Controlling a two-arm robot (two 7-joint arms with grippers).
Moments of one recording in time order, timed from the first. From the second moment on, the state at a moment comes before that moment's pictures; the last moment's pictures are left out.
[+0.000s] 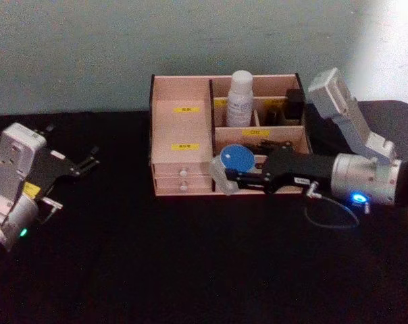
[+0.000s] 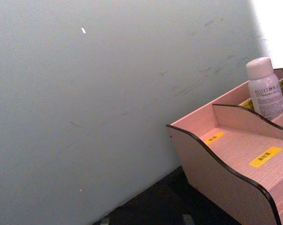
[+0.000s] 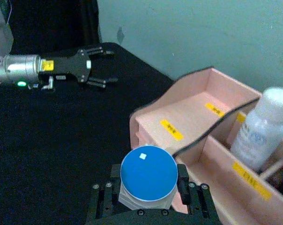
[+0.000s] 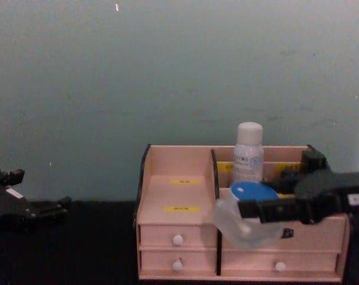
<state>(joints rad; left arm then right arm) -0.20 0.60 0.45 -1.41 -0.25 -0.12 0.03 0.40 0.61 -0.54 -1.53 0.50 0.28 0.63</state>
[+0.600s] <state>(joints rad) -0.20 0.60 0.45 -1.41 -0.25 -0.12 0.03 0.61 0.46 -0.64 -1.33 0.47 0.25 0.66</state>
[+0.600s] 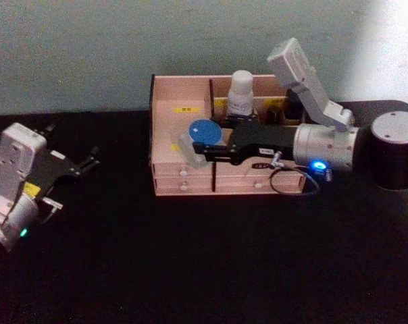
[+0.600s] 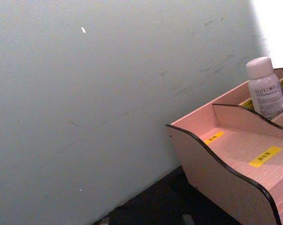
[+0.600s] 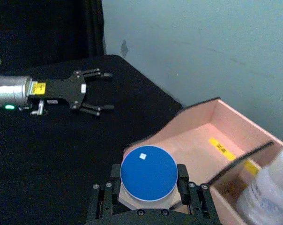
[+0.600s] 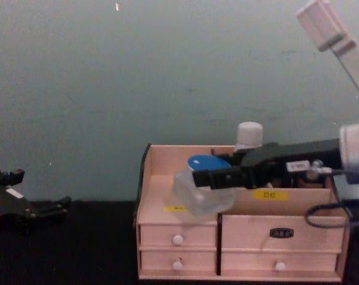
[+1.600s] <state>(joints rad) -0.20 0.60 0.45 -1.41 -0.25 -0.12 0.03 0.79 0.28 -0.68 -1.00 0.42 0.24 0.67</state>
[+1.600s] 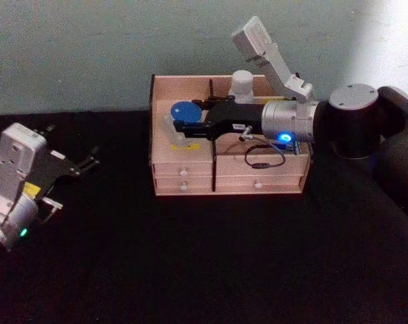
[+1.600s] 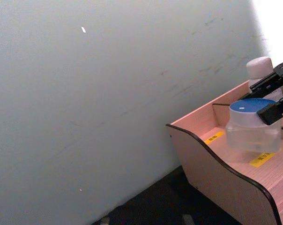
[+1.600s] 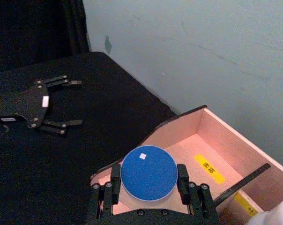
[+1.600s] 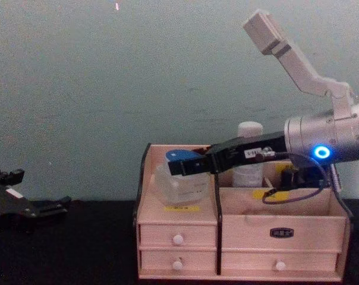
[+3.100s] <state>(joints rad) -0.20 0.60 0.45 -1.41 -0.25 -0.12 0.03 0.81 0.25 -0.67 -0.93 0.40 0.28 0.68</state>
